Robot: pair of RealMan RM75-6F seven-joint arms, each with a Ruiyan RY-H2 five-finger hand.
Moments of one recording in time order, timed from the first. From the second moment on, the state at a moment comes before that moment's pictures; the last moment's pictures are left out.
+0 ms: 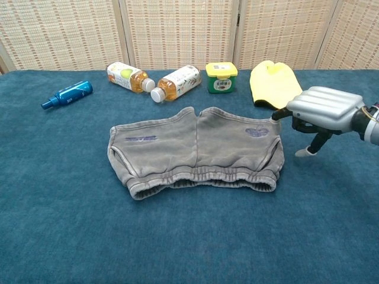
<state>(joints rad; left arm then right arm) -0.08 -1.14 -0.05 -1.63 1.44 1.50 0.18 0.68 -1.63 0.06 -0.90 -1.68 0.98 0.01</state>
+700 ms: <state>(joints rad) -0.08 -1.14 -0.05 -1.64 1.44 1.50 0.18 0.77 -1.79 -0.03 -0.63 -1.73 1.02 0.16</state>
